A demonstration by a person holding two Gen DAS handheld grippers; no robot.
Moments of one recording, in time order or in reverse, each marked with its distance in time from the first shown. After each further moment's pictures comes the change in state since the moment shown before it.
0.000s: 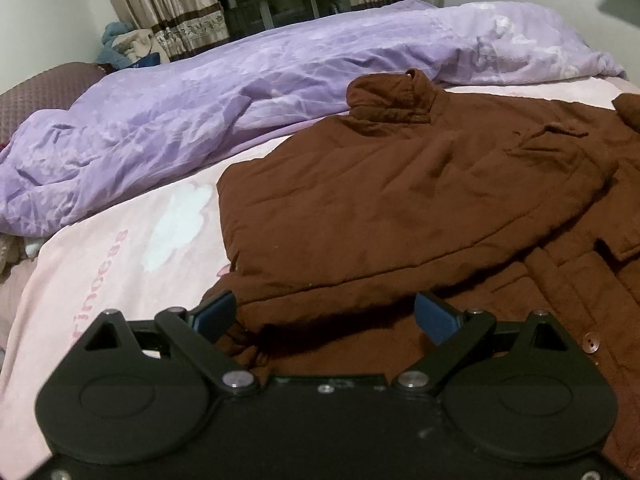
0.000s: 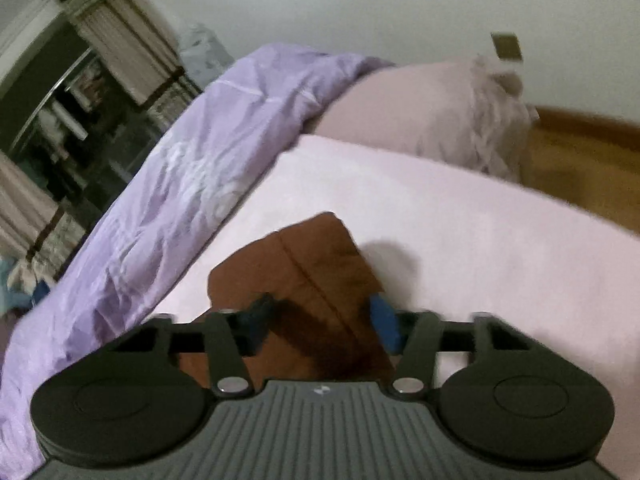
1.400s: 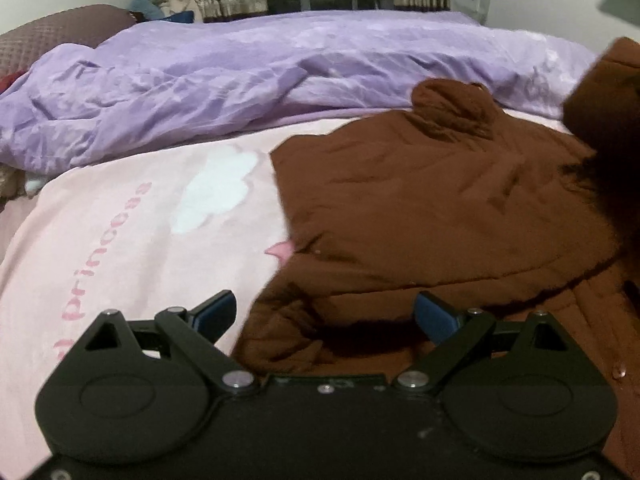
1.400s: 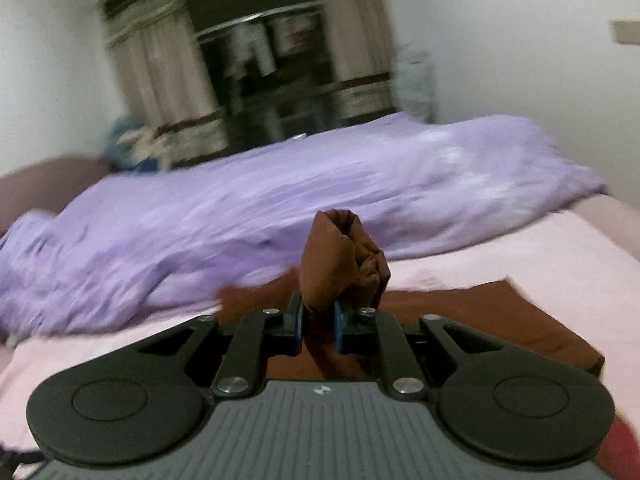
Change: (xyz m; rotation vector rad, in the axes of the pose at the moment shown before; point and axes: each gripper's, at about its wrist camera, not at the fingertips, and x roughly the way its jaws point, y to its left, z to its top) left arm 0.023 0.072 -0.007 -0.196 0.029 -0.023; right arm -0.103 0.310 -0.202 -0.635 -0.087 0.237
